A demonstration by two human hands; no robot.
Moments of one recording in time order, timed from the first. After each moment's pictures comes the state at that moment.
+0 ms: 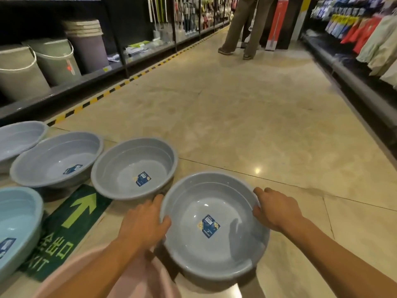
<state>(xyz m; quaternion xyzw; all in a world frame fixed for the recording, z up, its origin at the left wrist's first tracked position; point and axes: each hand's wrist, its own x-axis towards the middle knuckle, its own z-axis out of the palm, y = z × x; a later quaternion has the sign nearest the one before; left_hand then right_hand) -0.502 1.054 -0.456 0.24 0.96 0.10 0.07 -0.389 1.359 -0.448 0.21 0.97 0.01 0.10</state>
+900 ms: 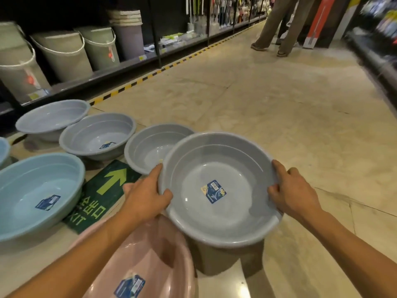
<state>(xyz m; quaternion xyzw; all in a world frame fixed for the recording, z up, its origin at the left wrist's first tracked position) -0.487 1.005 -0.433 0.12 0.95 0.28 0.04 -0.397 1.344 -0.434 0.22 0.97 -0.12 -0.04</state>
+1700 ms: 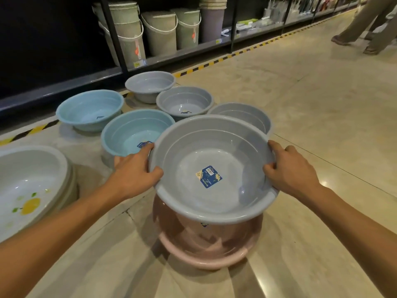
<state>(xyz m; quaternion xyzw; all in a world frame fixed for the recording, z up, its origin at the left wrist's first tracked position) -0.351 0.759 -0.380 0.02 0.98 0.21 -0.03 -0.367 1.118 -0.389 0.04 0.99 -0.13 -0.04</state>
